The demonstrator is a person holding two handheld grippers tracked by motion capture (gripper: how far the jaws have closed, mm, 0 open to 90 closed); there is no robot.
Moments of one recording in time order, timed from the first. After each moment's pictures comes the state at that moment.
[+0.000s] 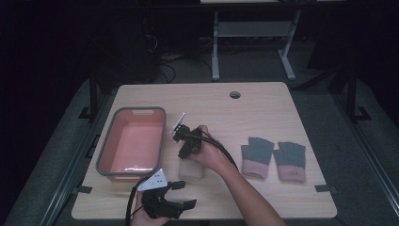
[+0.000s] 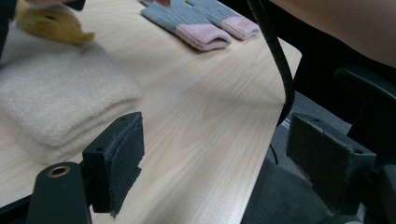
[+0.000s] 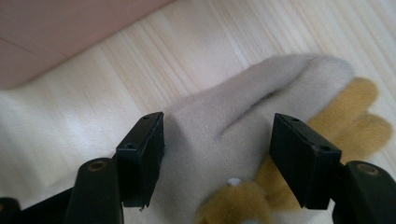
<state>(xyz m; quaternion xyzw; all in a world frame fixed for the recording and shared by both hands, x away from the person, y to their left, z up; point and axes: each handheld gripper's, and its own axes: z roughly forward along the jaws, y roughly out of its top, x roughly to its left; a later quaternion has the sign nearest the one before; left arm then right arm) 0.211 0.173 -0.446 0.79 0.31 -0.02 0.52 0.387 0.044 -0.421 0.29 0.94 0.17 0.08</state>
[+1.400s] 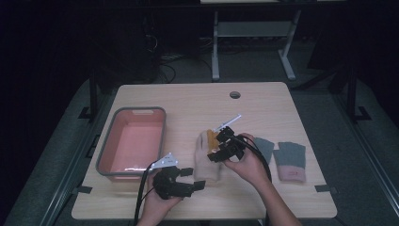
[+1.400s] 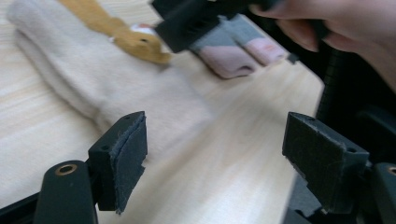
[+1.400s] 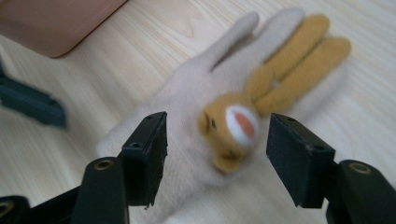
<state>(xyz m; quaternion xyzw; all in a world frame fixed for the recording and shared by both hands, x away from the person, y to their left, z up) 0.256 0.145 -0.437 0.78 0.37 -0.03 0.50 0.345 -0.082 -0.399 0.40 0.87 0.29 0.02</state>
